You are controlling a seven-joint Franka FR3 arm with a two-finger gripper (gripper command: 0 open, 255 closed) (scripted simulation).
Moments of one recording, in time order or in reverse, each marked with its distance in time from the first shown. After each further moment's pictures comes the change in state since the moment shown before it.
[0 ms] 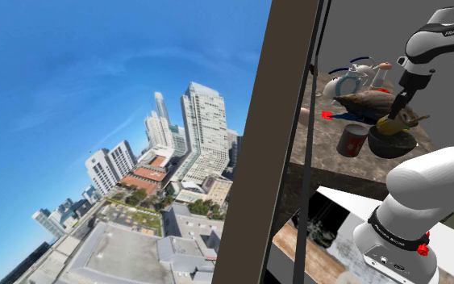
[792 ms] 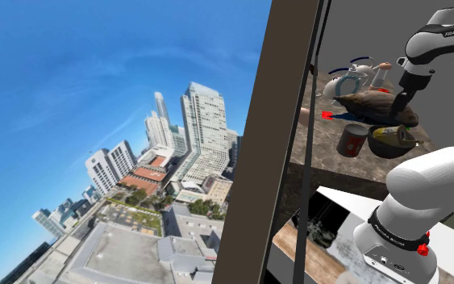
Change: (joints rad) arm -0.001 0.000 -0.002 -0.004 -0.002 0.005 0.000
